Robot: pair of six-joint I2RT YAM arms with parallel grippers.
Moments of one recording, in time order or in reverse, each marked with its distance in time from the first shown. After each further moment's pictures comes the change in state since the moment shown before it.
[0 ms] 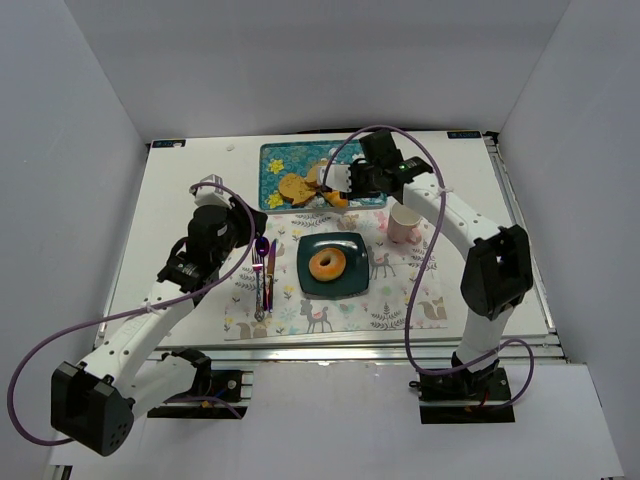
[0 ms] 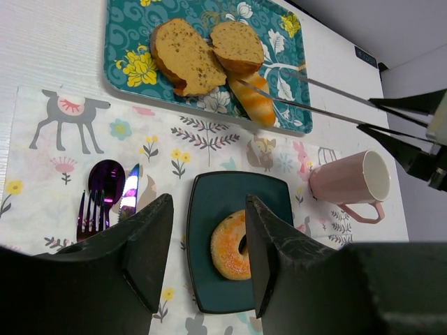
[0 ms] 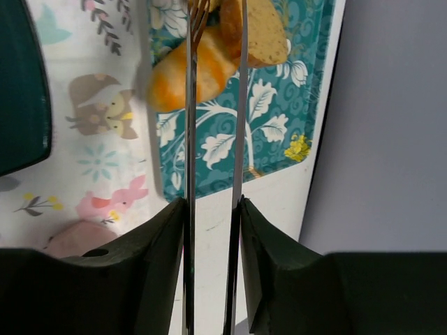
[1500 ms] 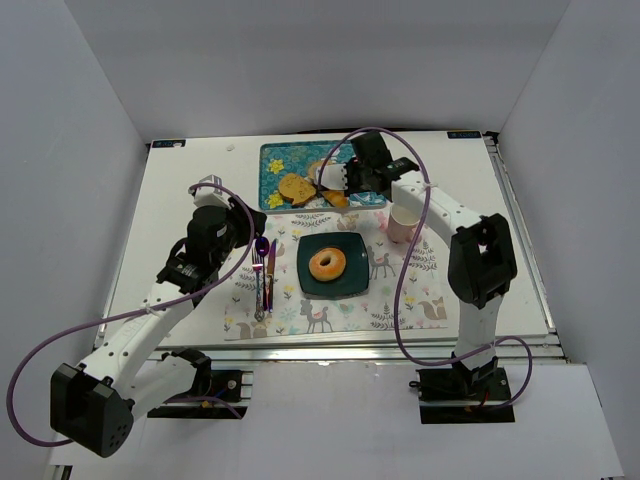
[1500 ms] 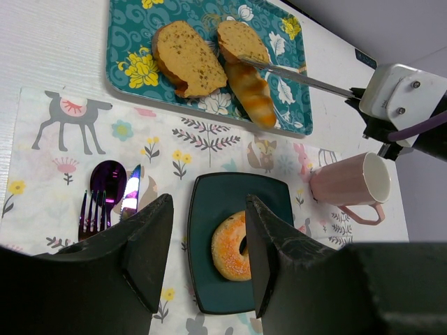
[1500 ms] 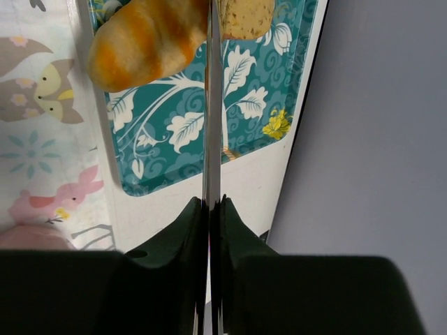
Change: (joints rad) left arm 0.000 -0.009 -0.004 0.000 -0.008 0.000; right arm -0.003 0.135 0.061 0.093 0.175 -0.086
